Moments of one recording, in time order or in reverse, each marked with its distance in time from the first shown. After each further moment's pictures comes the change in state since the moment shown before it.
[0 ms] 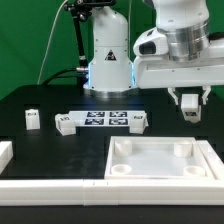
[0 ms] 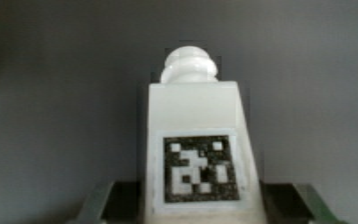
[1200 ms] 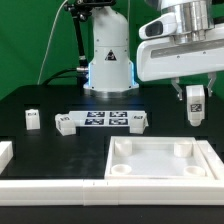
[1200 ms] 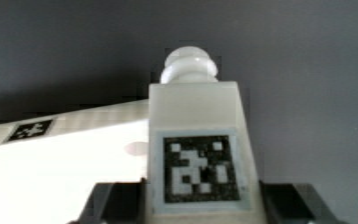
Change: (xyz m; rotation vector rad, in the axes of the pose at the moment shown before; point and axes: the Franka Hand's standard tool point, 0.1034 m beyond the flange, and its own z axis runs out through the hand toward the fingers) arm 0.014 -0.001 -0.016 -0.020 0.257 -0.298
